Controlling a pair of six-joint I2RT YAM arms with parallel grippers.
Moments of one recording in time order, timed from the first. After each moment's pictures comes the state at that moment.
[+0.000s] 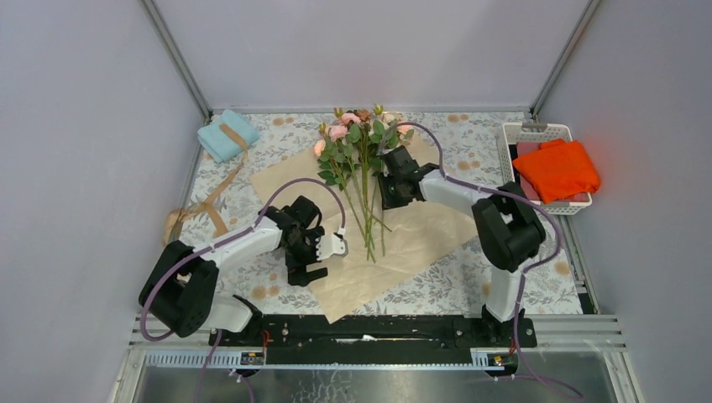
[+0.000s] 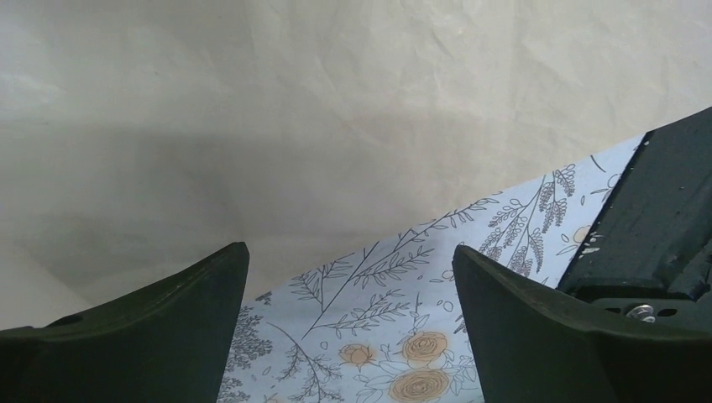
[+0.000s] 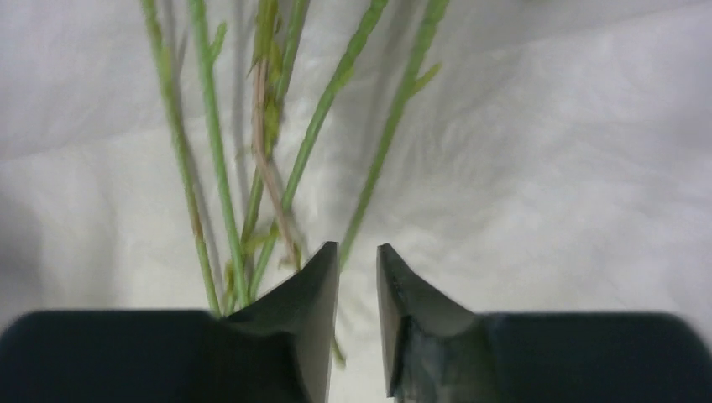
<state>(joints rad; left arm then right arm) -0.55 1.39 0.73 -0.78 0.33 0.84 0.59 1.93 1.28 -0.37 -0.05 0.35</state>
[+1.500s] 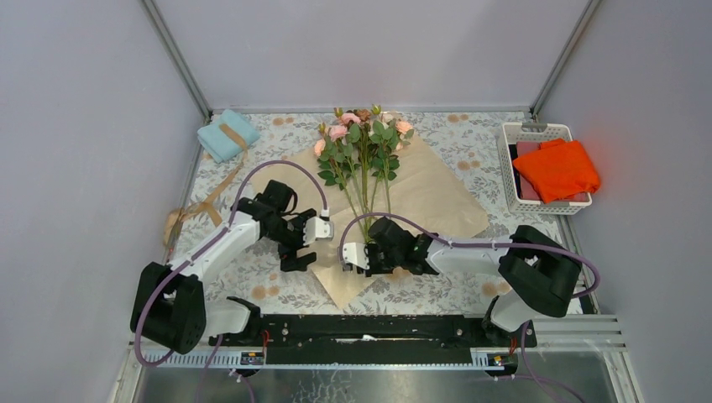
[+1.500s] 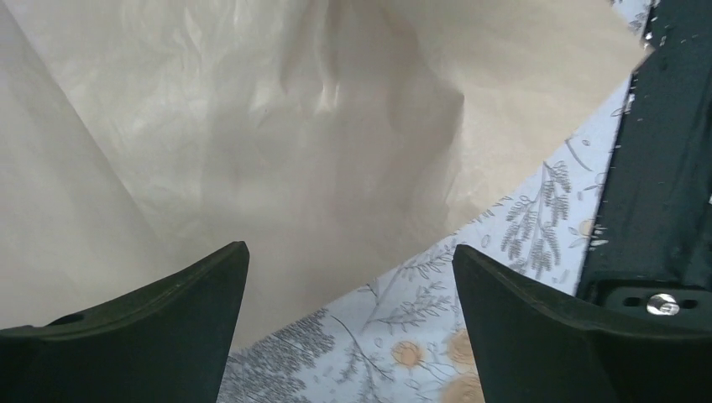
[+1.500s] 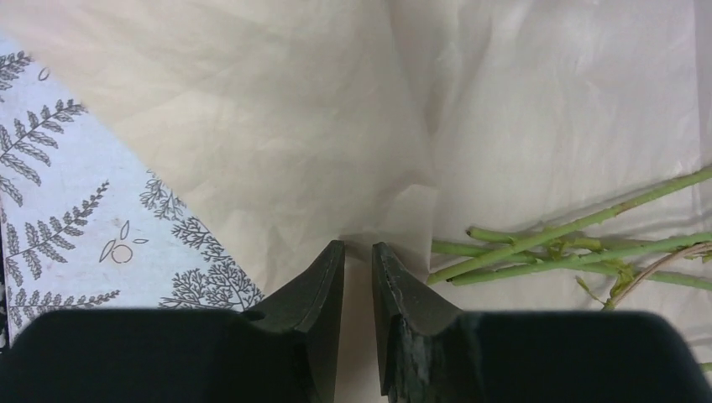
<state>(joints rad) -0.35 1.27 0.79 -0.84 0.57 1.06 1.03 1.56 0.72 -0.05 -0.23 -0.67</state>
